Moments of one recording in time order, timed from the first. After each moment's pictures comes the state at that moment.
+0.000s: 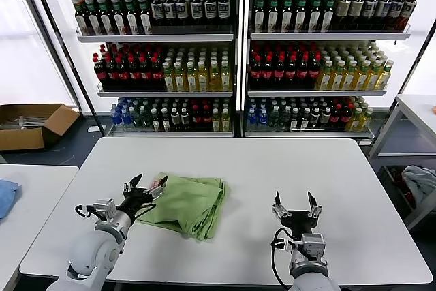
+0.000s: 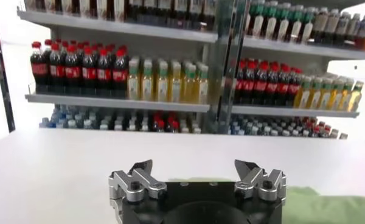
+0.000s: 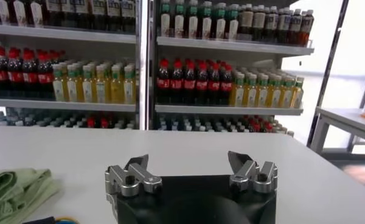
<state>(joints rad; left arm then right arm) 1.18 -1.12 -0.45 -1.84 -0.55 0.39 0.01 -1.43 1.44 0.35 2.13 0.04 -0.40 0.31</state>
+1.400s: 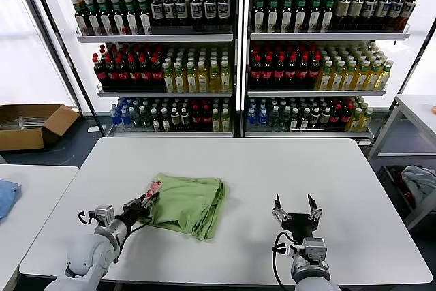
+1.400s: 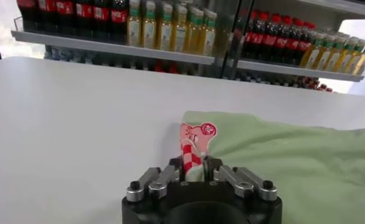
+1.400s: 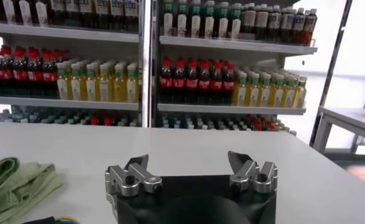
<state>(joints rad) 1.16 -1.10 -0.45 -1.67 -0.60 0.45 0.09 -1.45 1.42 0.36 2.13 0.05 -0.38 0.30</state>
